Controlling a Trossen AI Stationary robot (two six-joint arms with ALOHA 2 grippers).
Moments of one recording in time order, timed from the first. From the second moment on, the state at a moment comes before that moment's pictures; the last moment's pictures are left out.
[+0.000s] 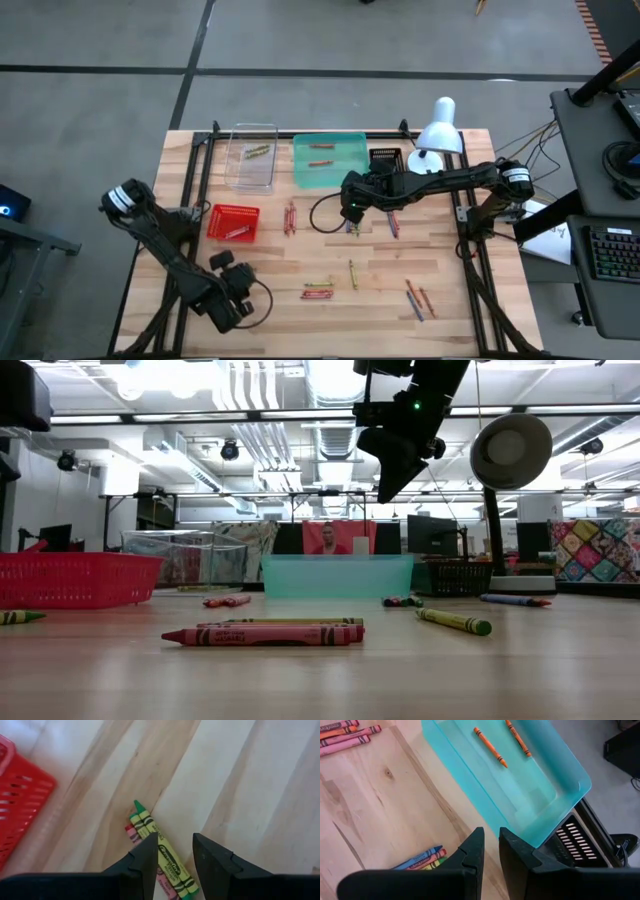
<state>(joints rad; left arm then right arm) -0.89 1.62 0.92 -0.82 -0.43 -1.34 -0.02 1.67 1.30 -0.77 0.55 0.37</state>
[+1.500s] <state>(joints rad) -0.92 1.77 0.92 -0.73 -0.45 -1.33 -0.02 1.67 1.30 -0.77 0.55 0.37</state>
